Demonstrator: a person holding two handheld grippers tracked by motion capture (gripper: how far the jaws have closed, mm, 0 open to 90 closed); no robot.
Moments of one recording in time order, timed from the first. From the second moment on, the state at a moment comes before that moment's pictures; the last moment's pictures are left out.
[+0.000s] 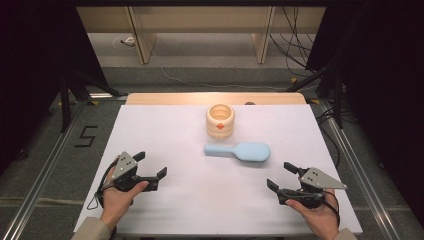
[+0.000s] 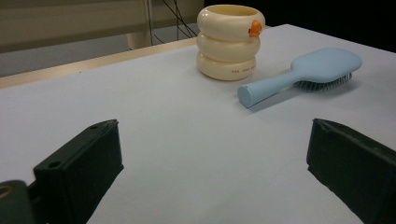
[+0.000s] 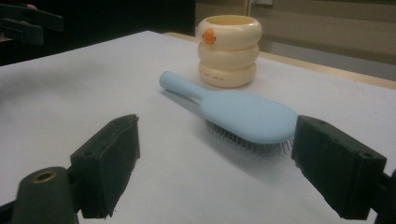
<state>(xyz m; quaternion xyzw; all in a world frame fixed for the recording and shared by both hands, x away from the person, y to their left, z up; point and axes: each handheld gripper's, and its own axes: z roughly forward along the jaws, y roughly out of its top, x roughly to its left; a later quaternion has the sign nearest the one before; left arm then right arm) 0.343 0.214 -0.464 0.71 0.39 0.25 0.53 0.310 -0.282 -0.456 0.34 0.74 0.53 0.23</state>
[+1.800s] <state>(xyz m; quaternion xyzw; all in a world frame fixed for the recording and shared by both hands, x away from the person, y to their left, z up) 0.343 0.211 -0.468 0.72 0.39 0.24 0.52 0.464 -0.093 -0.462 0.37 0.83 0.38 0.20</state>
